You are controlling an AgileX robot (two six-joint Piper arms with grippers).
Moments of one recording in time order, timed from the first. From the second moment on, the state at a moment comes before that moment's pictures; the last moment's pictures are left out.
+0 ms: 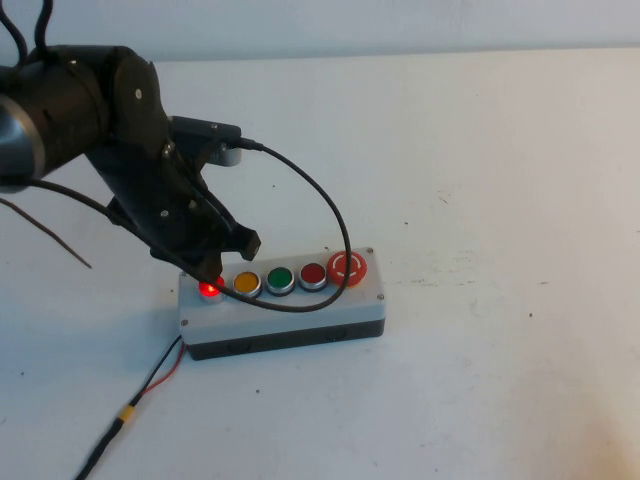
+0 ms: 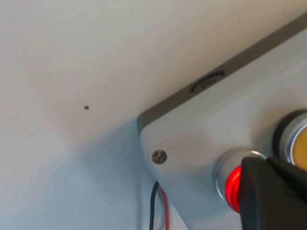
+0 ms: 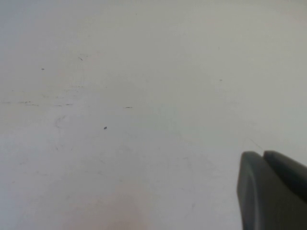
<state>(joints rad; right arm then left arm) -0.01 -0.01 0.03 0.25 0.34 -0.21 -0.38 1.79 -1.43 -0.10 1.10 0.17</state>
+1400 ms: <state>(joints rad) -0.01 -0.01 0.03 0.25 0.34 -0.21 -0.38 0.89 -0.77 -0.07 0.56 0.12</state>
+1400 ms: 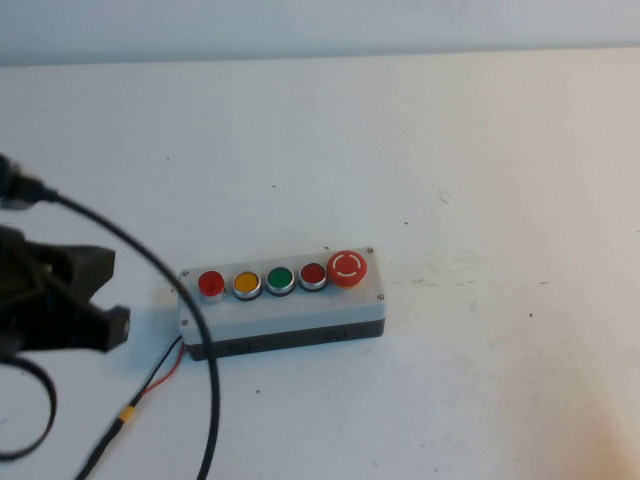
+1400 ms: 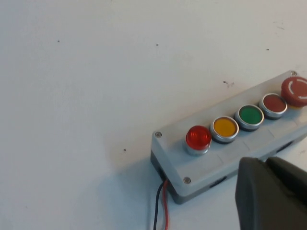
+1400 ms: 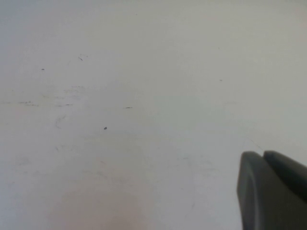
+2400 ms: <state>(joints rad) -0.01 -0.01 0.03 0.25 0.34 -0.21 -0.28 0.14 -0.10 -0.05 -0.07 0.16</state>
